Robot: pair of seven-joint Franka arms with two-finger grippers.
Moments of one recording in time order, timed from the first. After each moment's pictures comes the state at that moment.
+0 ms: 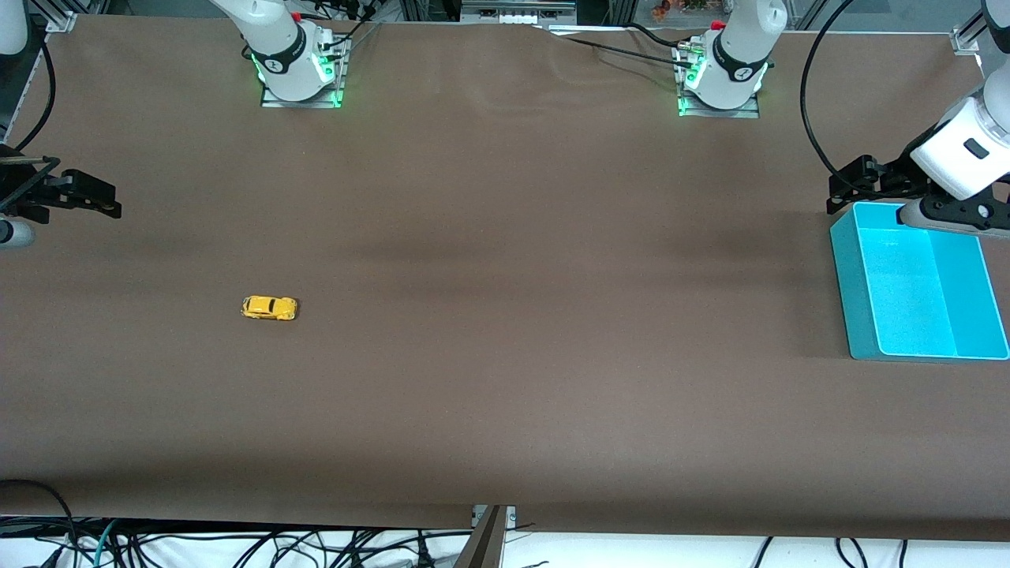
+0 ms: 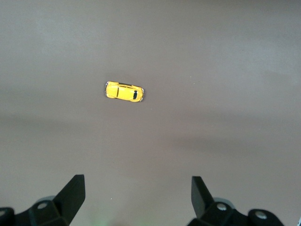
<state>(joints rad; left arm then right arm) -0.07 0.03 0.01 -1.60 -0.02 1.61 0.06 0.03 0.16 -0.08 -1.44 -0.04 1.50 -0.16</state>
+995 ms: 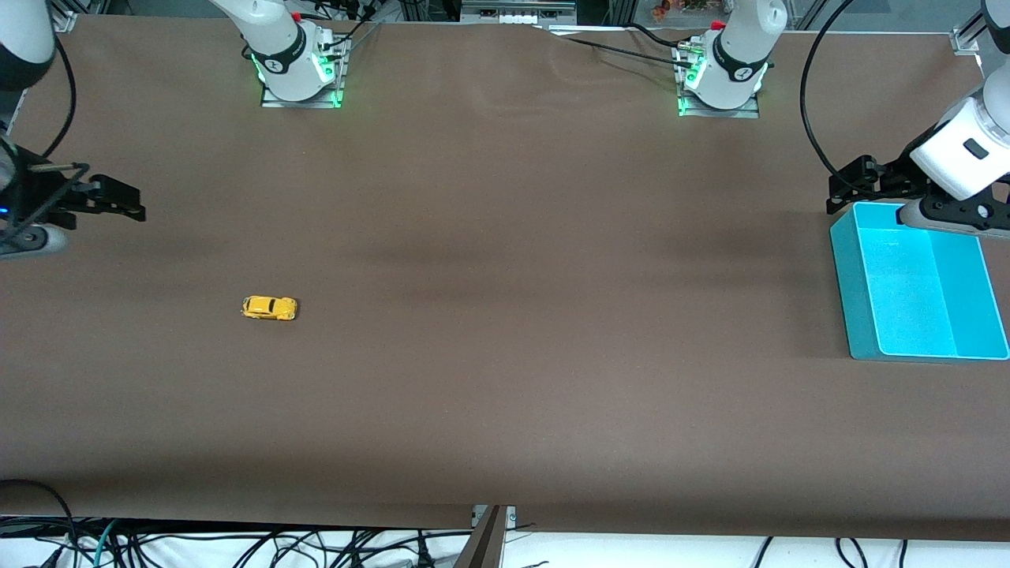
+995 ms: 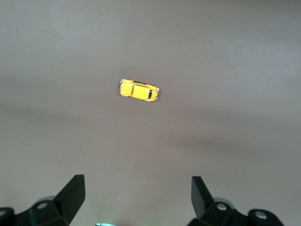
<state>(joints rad) -0.07 0.03 0.01 -1.60 -0.02 1.61 0.06 0.07 0.18 -0.07 -1.45 -0.02 1.50 -0.16</state>
